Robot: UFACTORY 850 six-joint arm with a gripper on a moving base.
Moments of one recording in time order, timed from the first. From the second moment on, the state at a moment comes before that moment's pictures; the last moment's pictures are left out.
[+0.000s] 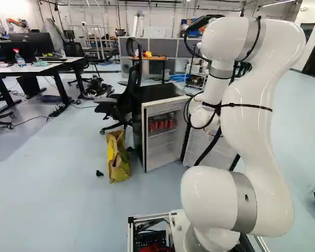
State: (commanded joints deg) arm -19.8 -32.8 -42.5 51.4 74.1 0.0
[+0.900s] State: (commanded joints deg) arm -17.6 -20.9 -25.7 24.3 74.1 0.0
